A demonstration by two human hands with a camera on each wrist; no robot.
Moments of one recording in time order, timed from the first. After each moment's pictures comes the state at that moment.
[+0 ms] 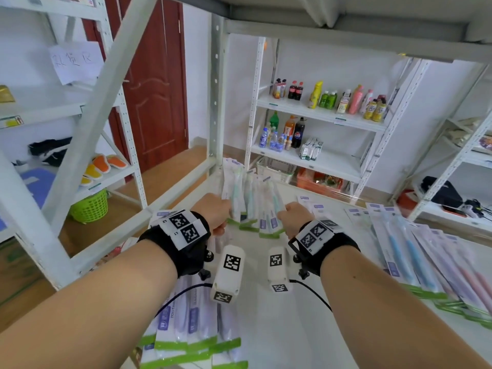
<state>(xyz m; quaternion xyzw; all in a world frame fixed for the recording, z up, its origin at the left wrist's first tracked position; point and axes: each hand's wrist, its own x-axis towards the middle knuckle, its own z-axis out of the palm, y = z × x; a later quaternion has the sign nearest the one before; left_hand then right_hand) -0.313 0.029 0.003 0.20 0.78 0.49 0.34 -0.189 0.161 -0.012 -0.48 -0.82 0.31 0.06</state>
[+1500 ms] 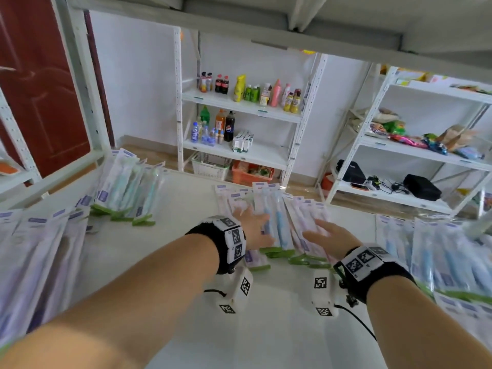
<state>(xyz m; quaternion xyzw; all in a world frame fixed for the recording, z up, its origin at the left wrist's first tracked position) -0.065 0.196 -0.029 0.65 0.74 0.01 0.19 0.138 0.278 -0.031 -0.58 -0.76 0.28 0.08</state>
